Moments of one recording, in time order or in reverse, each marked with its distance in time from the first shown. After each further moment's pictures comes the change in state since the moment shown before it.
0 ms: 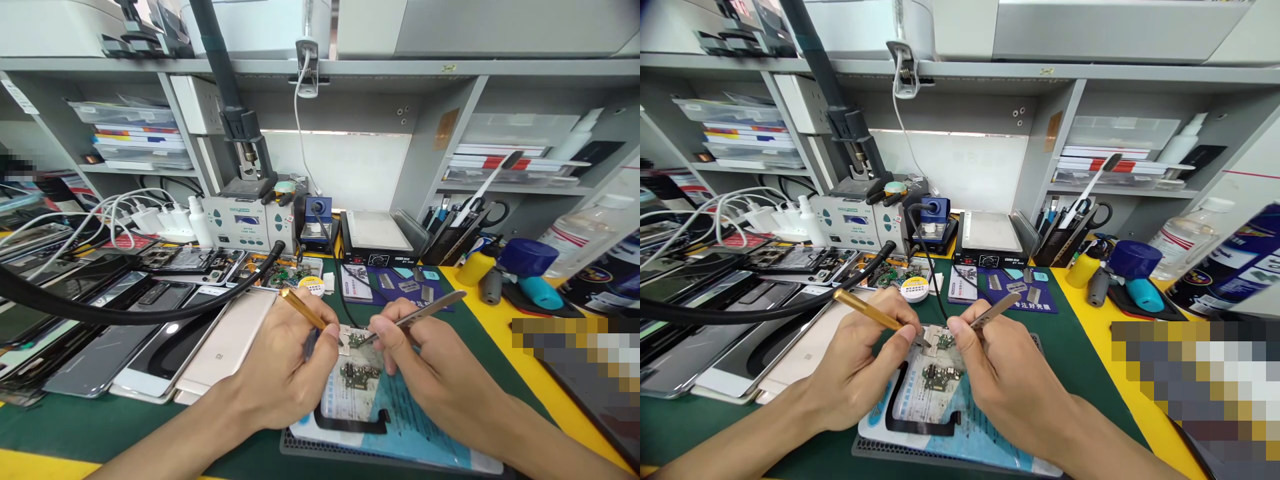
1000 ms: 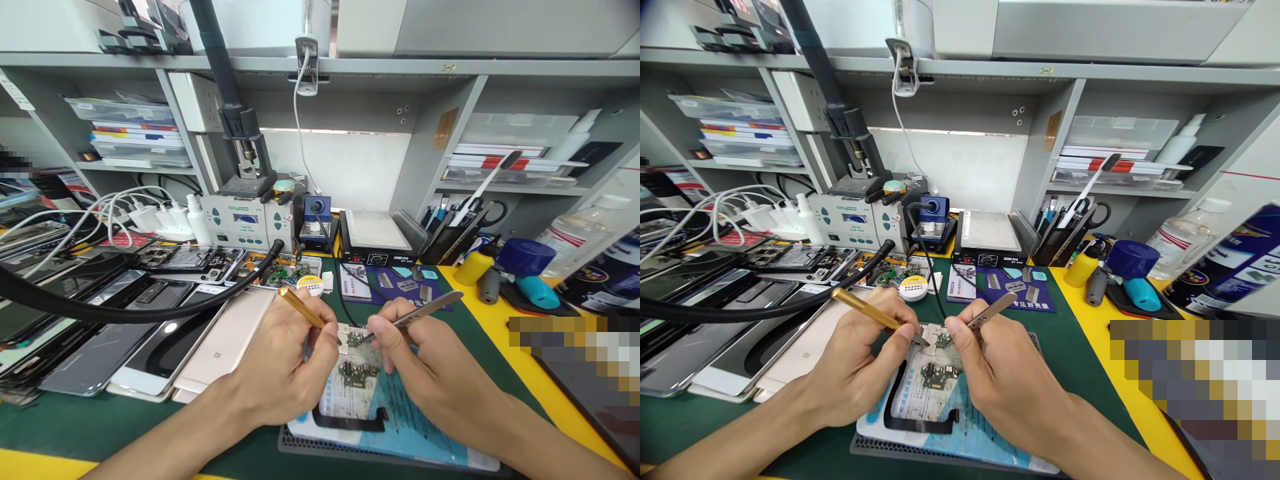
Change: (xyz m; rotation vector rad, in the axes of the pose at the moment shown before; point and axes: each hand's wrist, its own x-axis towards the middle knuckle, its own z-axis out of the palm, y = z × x) left_hand -0.001 -0.001 0.004 0.042 0.018 0.020; right_hand 0.000 -0.002 0.000 -0.016 0.003 -0.043
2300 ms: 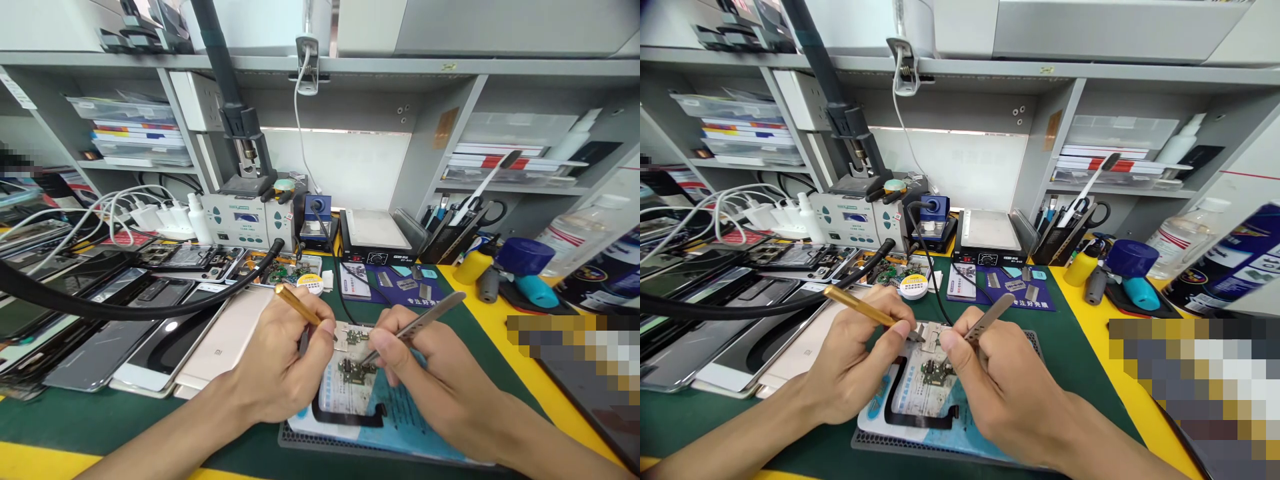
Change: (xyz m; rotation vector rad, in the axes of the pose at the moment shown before) left_hand 0.003 0.003 -0.004 -0.056 0.019 -0.018; right_hand -0.007 -0.007 -0.006 0.136 -0.087 -0.038
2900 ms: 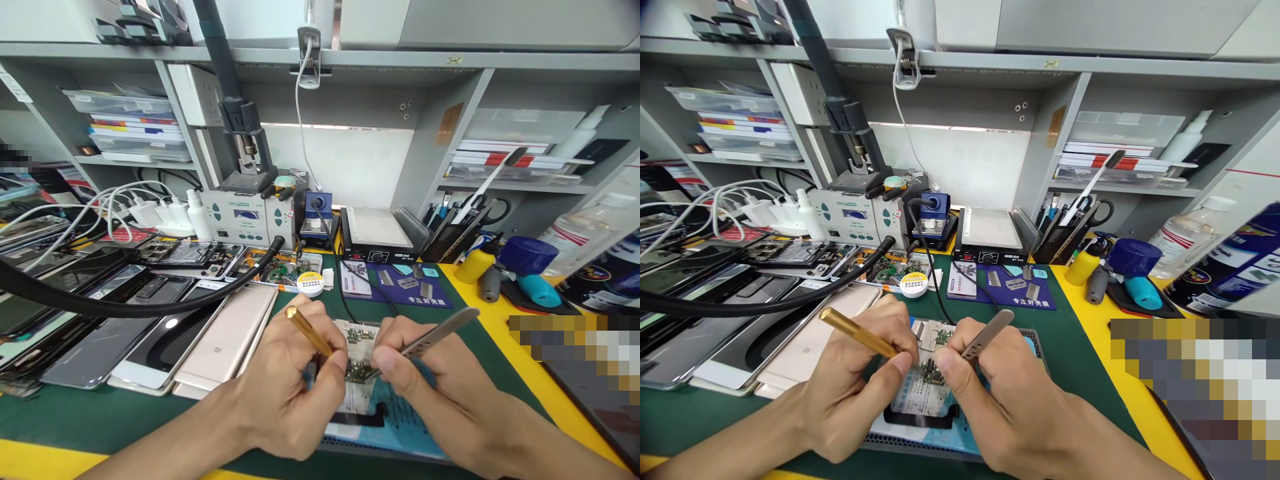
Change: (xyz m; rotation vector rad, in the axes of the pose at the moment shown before) left_hand -0.004 0.015 0.001 -0.113 -0.089 0.087; right_hand -0.003 -0.002 -0.002 -0.031 -0.061 -0.161
